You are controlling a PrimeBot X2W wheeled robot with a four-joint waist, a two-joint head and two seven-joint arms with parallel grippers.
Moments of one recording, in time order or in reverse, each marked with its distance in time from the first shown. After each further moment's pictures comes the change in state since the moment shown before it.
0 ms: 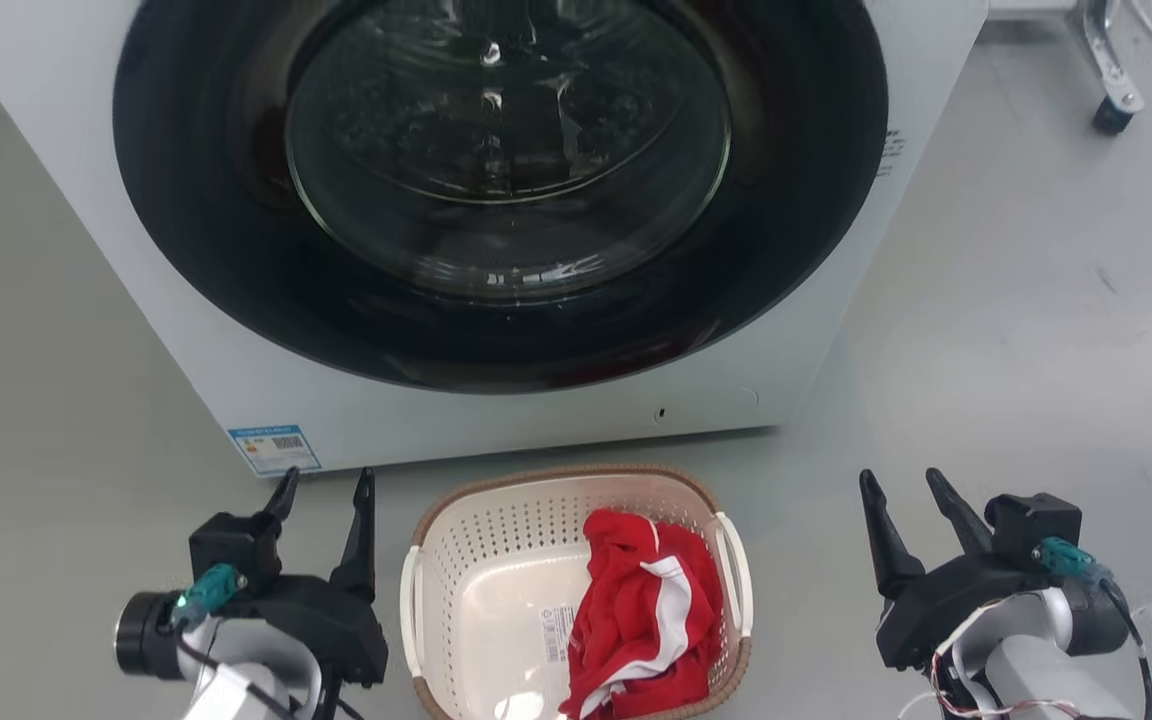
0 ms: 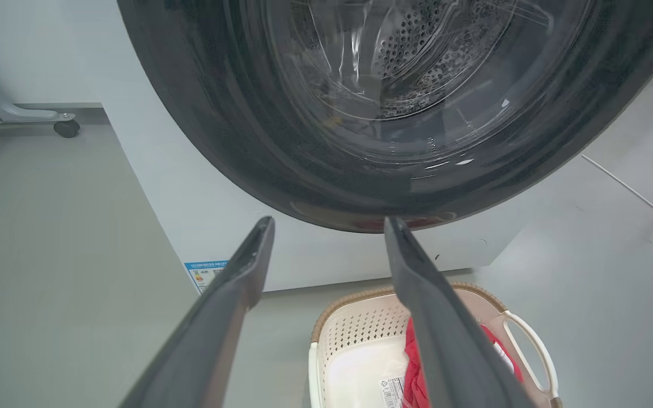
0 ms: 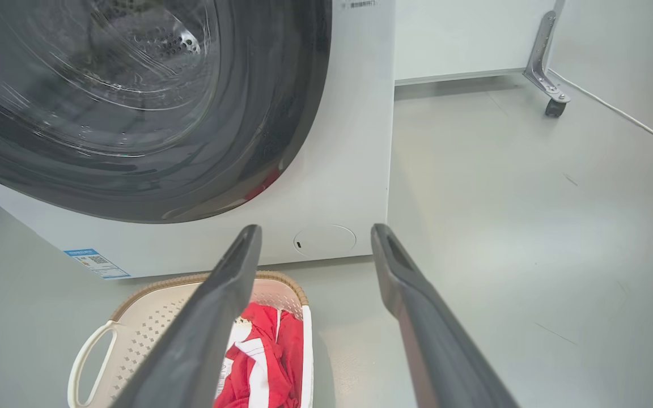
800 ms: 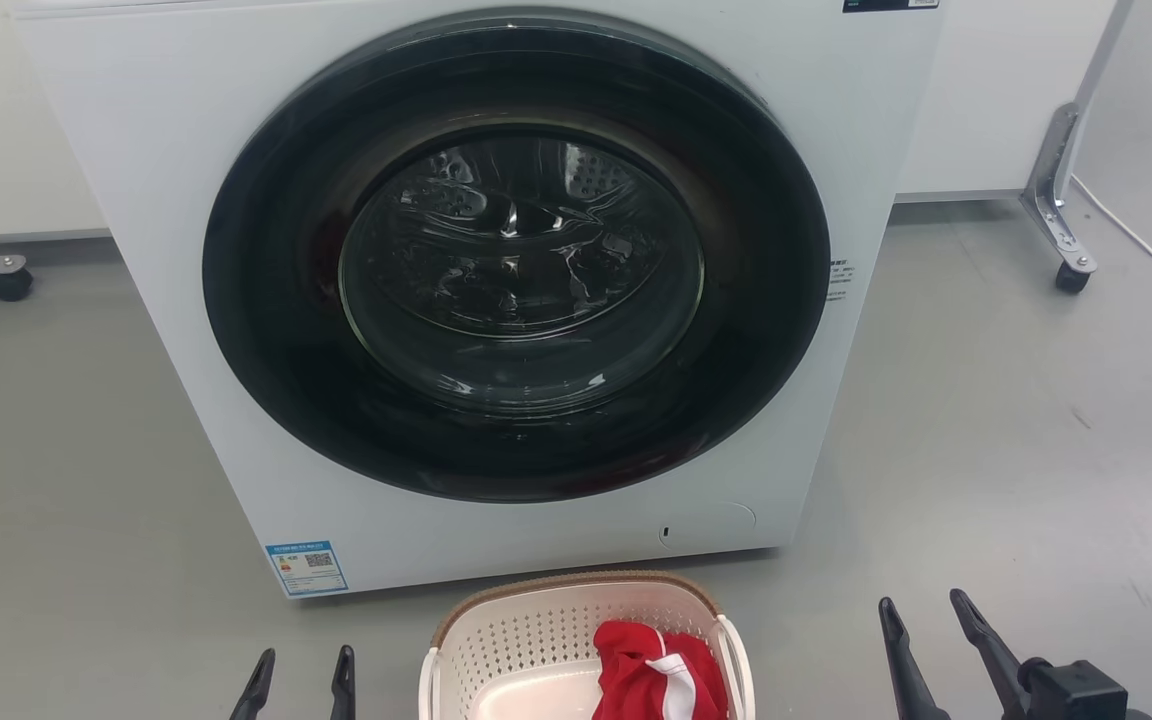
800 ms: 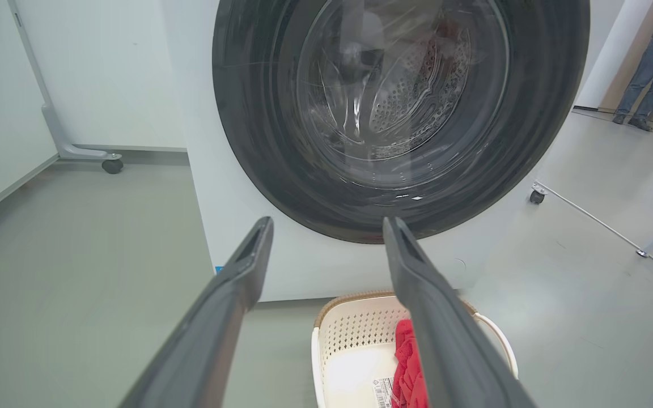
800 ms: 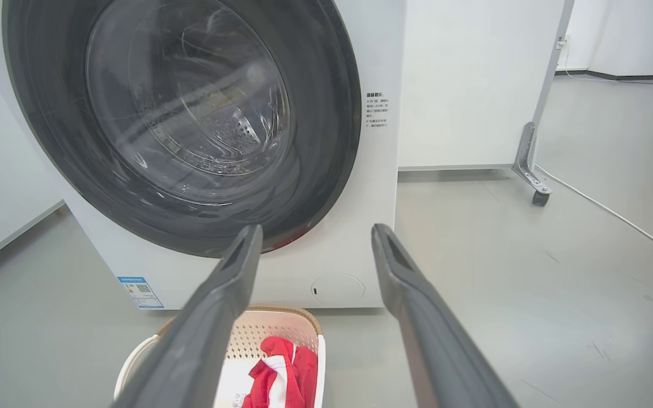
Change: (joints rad) left arm 0.494 0.034 0.108 -0.447 0.093 0.060 0.000; right arm 0.441 -0.078 -0.072 -0.514 -0.142 -0.094 -0.003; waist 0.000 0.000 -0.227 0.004
